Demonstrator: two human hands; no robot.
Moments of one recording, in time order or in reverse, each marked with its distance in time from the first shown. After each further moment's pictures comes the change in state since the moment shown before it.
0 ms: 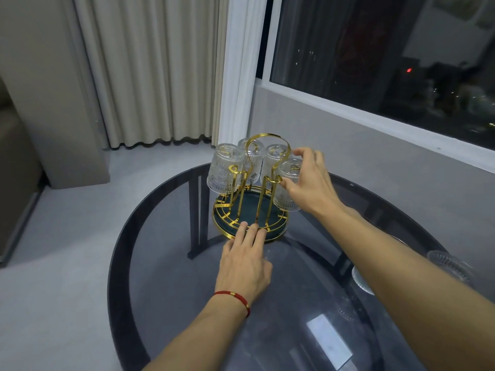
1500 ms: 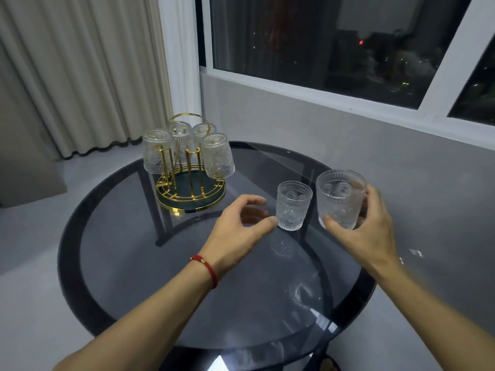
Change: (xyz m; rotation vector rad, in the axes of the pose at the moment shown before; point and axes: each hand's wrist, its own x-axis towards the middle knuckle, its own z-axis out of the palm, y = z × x) left_hand -0.061 0.142 -0.069 -0.971 -0.181 -0.050; right_hand -0.240 0.152 -0.142 0.220 0.336 0.230
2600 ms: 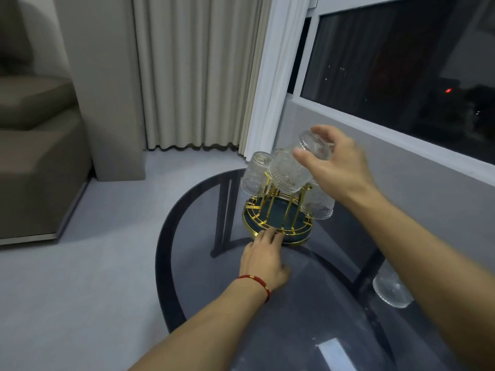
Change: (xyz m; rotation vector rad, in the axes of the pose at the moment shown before) left_hand 0.046 -0.104 -0.105 0.836 0.139 -0.036; right_hand 0.107 -0.257 0.183 0.050 -0.312 -0.318
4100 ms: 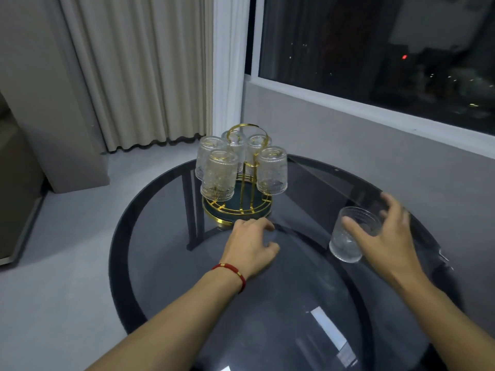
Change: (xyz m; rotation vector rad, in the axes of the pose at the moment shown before) left_hand -0.008 0.054 -0.005 -0.142 -0.057 0.026; right_hand -0.160 0.180 -0.072 -0.099 0.157 0.499
